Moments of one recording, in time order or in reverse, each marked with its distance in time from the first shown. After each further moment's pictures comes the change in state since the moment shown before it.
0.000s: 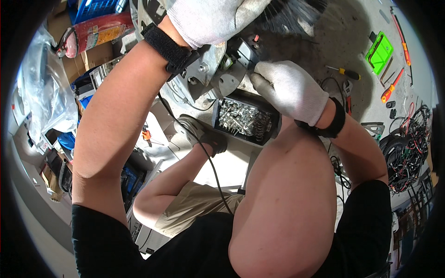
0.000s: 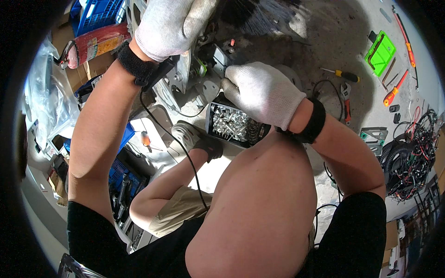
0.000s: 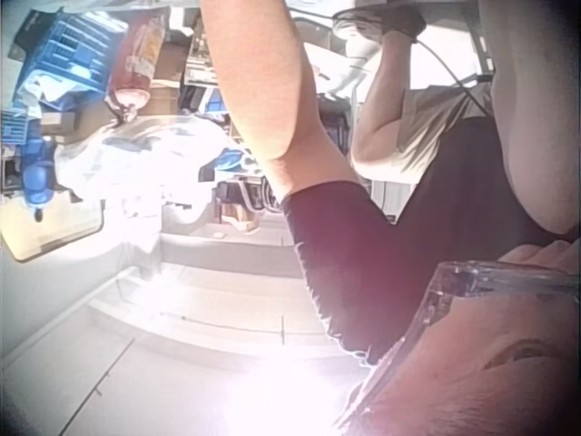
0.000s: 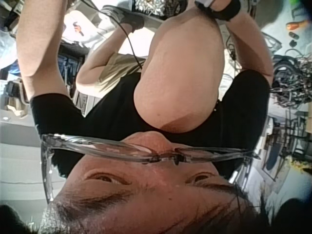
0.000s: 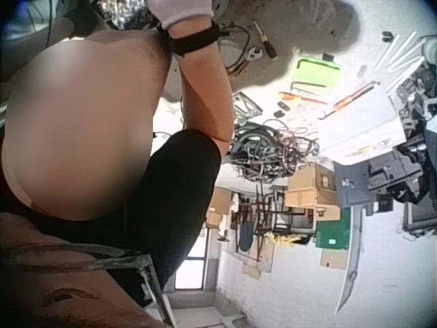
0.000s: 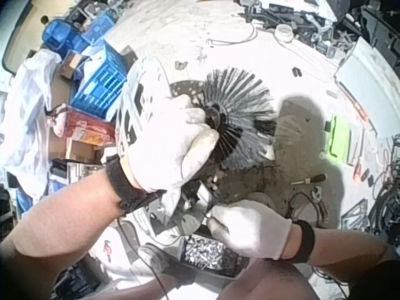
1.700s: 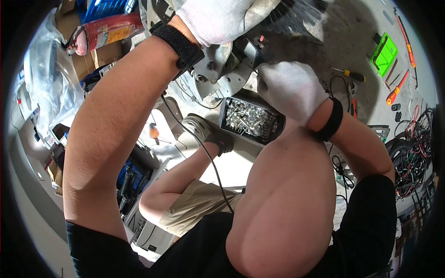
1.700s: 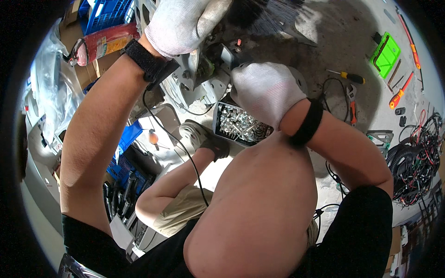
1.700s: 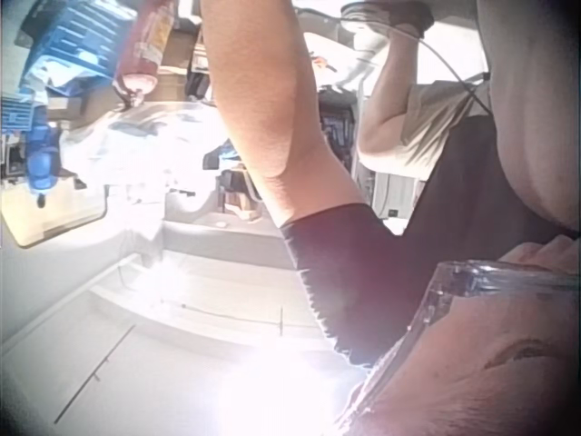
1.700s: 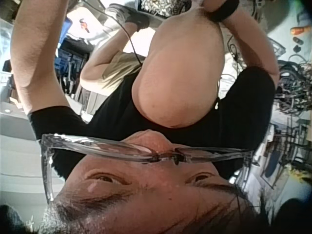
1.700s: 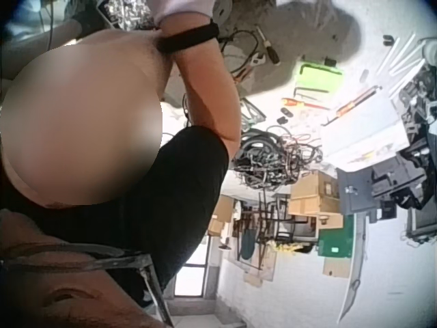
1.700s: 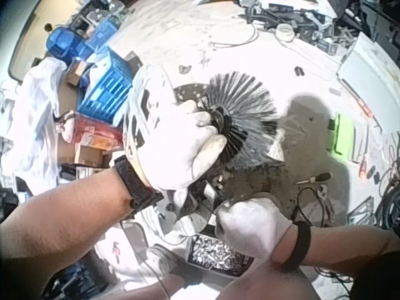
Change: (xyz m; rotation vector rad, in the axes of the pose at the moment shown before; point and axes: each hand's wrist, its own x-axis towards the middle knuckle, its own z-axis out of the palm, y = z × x) left_hand 0.012 0.009 -0.011 0.103 -0.154 -0.006; right_hand 0.003 -0.017 0.002 -0.440 -0.040 0.086
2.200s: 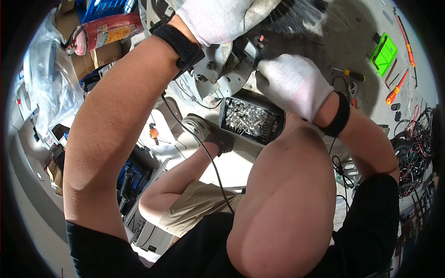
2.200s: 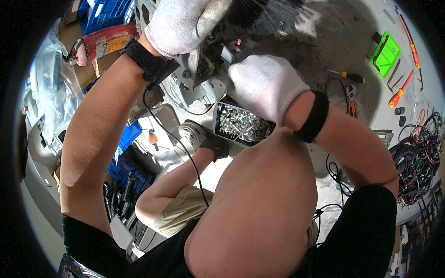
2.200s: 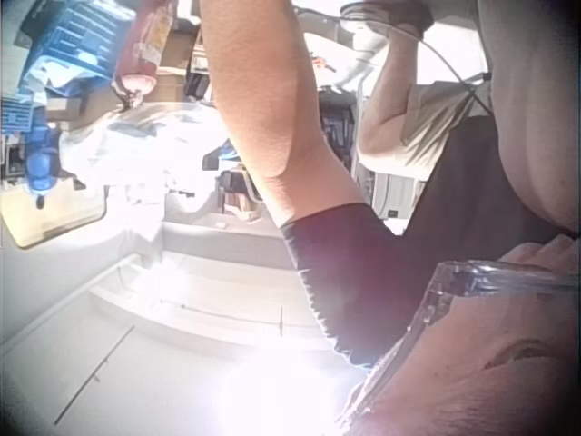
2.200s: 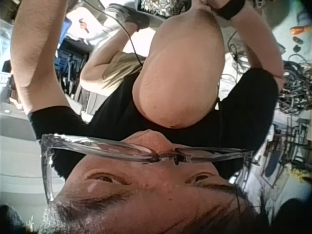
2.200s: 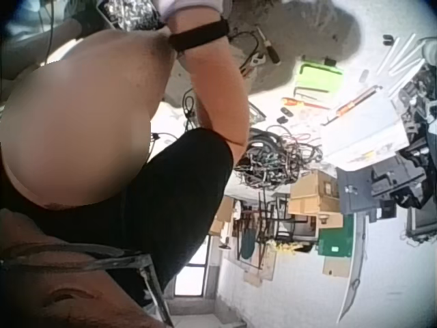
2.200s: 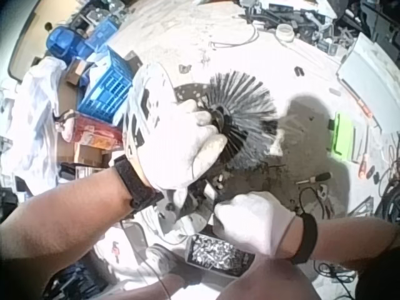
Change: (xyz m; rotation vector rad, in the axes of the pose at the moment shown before) left_hand 0.000 0.001 -0.002 0.015 0.001 0.001; right_hand 0.008 0.003 -0.014 0.012 -0.100 -0.001
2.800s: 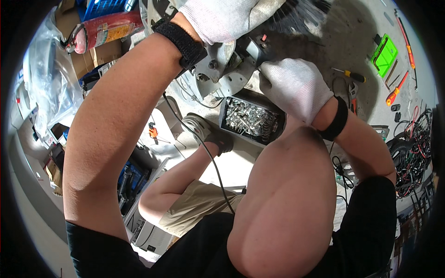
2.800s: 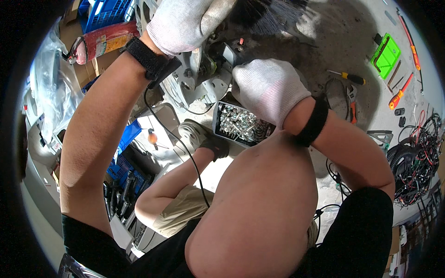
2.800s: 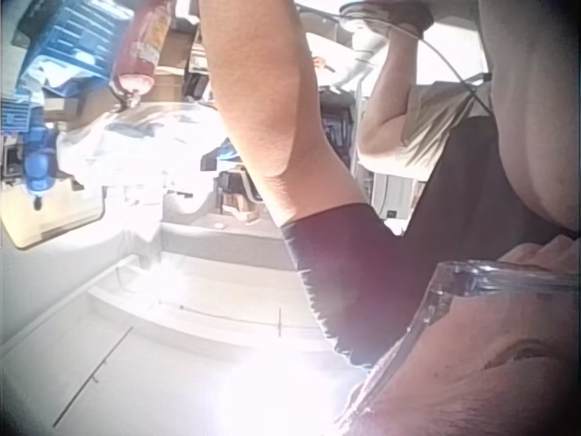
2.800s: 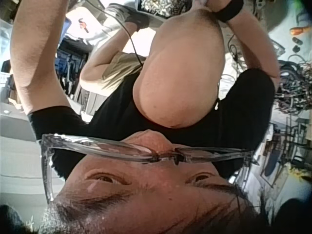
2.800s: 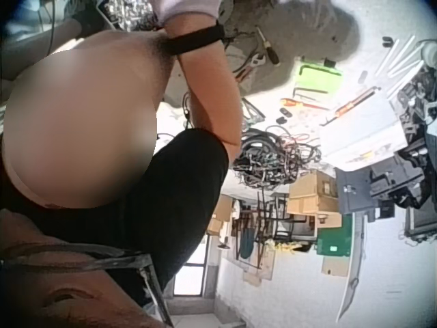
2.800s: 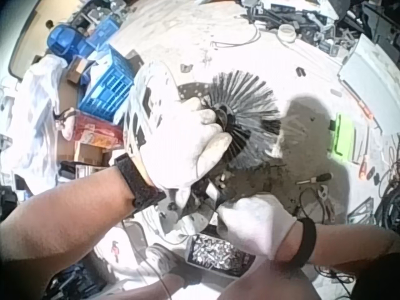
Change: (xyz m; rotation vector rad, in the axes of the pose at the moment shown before) left_hand -0.003 0.000 0.003 -0.005 0.049 0.013; right_hand -0.005 -0.004 0.009 -0.015 0.093 -0.002
